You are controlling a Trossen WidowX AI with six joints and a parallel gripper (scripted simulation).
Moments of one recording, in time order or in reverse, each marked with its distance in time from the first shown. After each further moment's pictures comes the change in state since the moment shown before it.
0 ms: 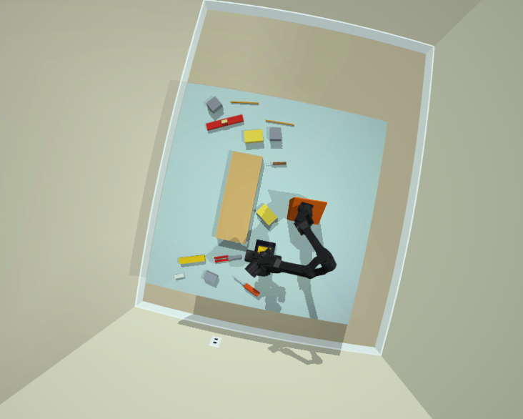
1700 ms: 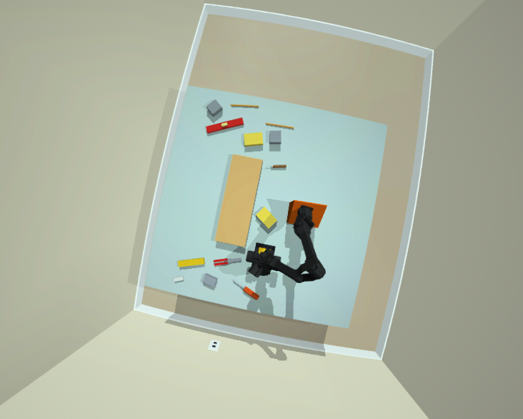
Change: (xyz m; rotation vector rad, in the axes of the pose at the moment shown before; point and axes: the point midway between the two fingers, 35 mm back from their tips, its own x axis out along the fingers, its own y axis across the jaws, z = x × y) arm 0.068 0.004 -0.020 0.006 -0.006 0.002
